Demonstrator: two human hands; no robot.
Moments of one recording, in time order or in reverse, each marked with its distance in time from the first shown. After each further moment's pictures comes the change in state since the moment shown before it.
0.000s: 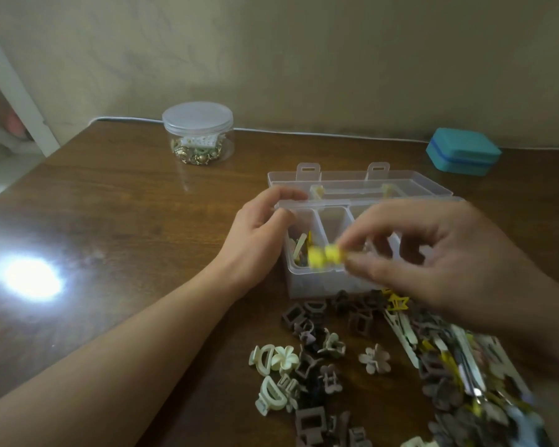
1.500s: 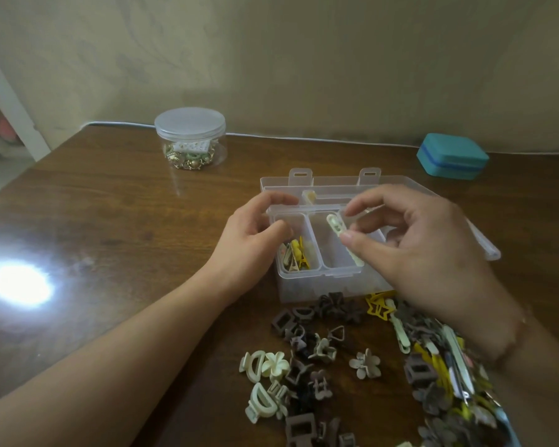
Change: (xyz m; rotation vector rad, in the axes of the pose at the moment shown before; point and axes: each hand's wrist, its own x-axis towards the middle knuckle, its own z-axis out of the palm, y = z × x) left_hand -0.003 0.003 0.000 -0.057 -0.065 -0.029; right_hand 0.011 0.014 0.015 -0.077 0.408 0.210
